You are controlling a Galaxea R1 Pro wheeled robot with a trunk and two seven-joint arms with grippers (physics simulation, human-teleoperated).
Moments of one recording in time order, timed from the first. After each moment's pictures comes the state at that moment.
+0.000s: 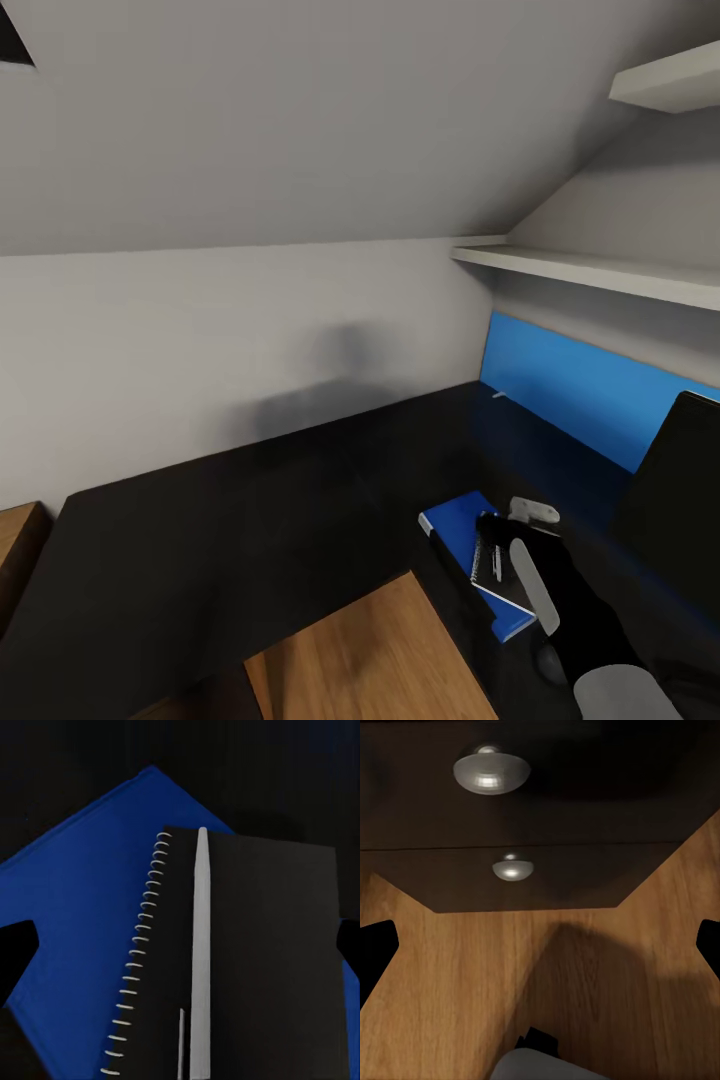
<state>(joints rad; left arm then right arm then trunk) -0.02 0.02 0.07 -0.25 0.32 -0.55 0.03 -0.50 -0.05 -0.02 -1.06 -0.32 0.59 -0.31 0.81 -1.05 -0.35</state>
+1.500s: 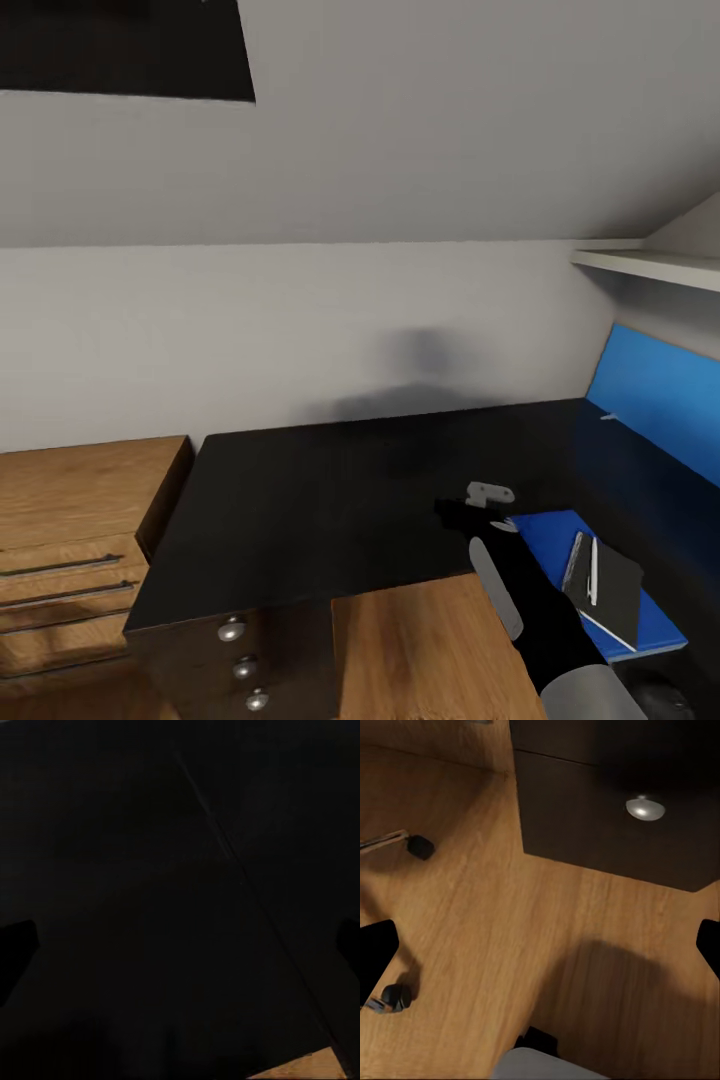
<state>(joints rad) -0.02 0.02 0.07 -0.25 0.32 -0.55 0.03 -0.50 0.02 0.14 -1.12 -0.31 0.51 -0.31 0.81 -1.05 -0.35</state>
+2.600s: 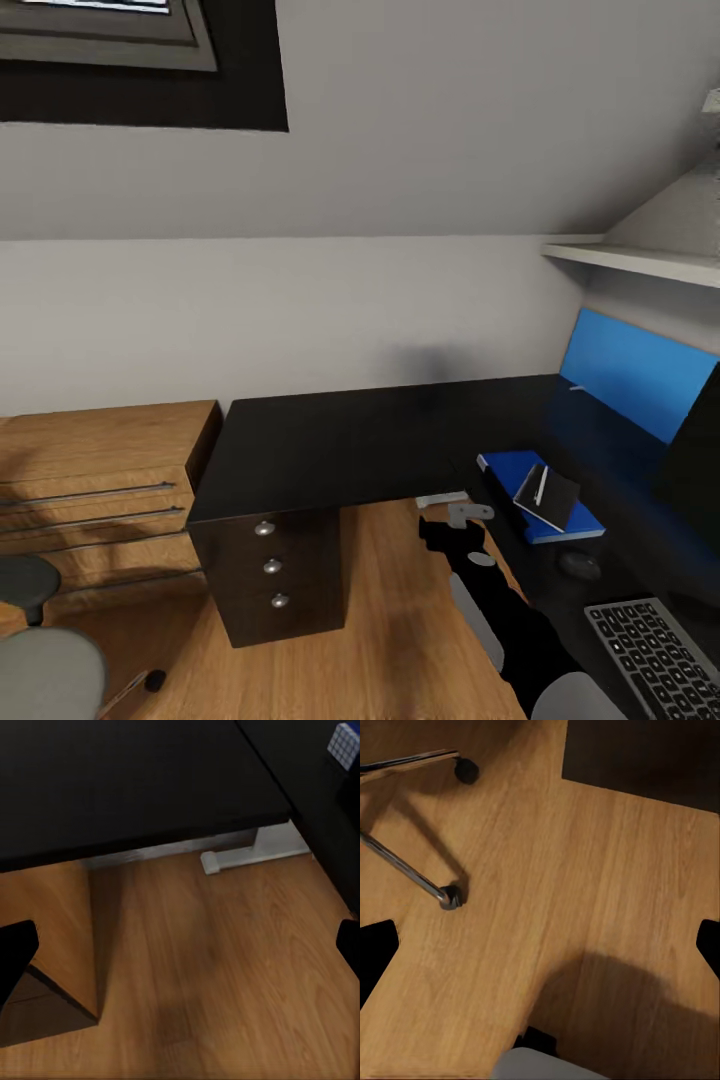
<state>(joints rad) -0.02 0.02 0.07 -0.25 0.32 -0.55 0.03 -0.50 0.02 0.29 -0.92 -0.29 0.25 -0.31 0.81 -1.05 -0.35</state>
